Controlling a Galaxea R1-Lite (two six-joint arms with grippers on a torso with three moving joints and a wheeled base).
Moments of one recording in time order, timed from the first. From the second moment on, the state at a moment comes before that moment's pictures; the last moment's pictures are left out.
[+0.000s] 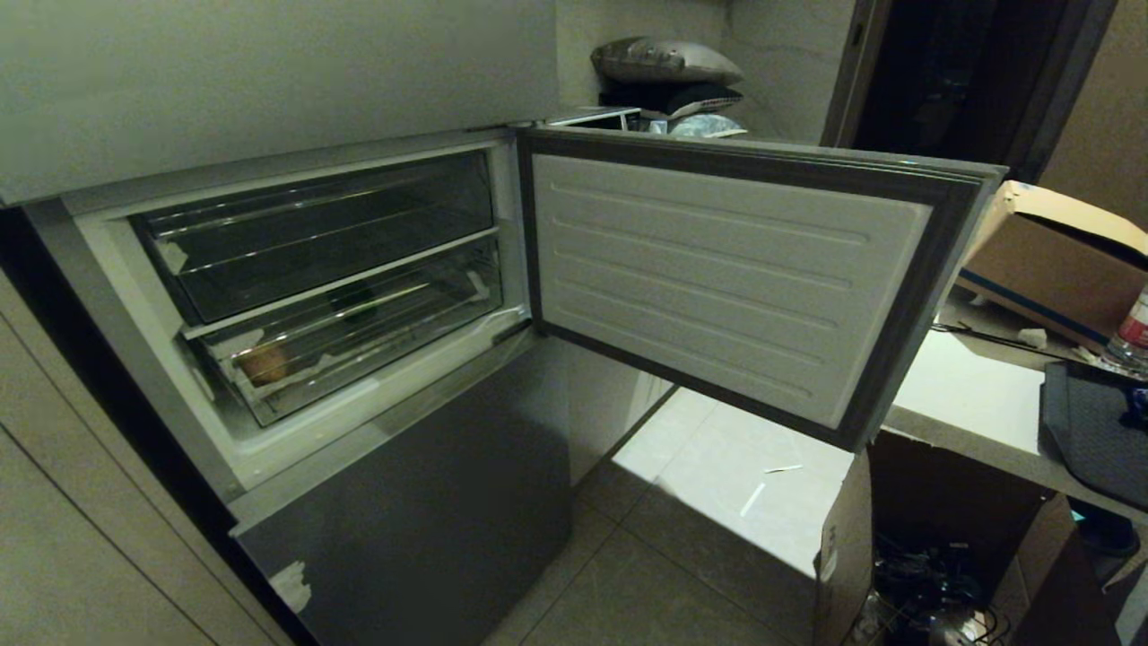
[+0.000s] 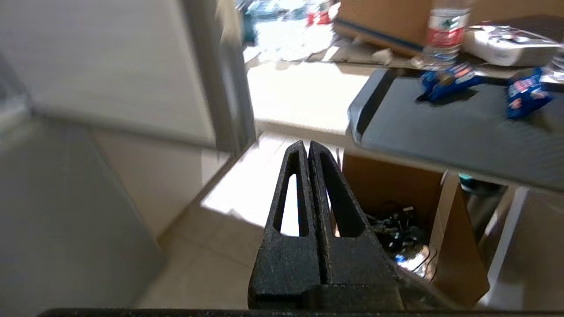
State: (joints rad) left arm -0.01 0.00 0.00 -0.01 0.00 -0.01; right arm -0.12 0.35 -0.39 -0.01 -0.15 0.13
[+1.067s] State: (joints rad) left arm -0.01 0.00 0.00 -0.01 0.00 -0.01; right arm -0.40 1.56 -0.75 -0.91 0.14 0.30
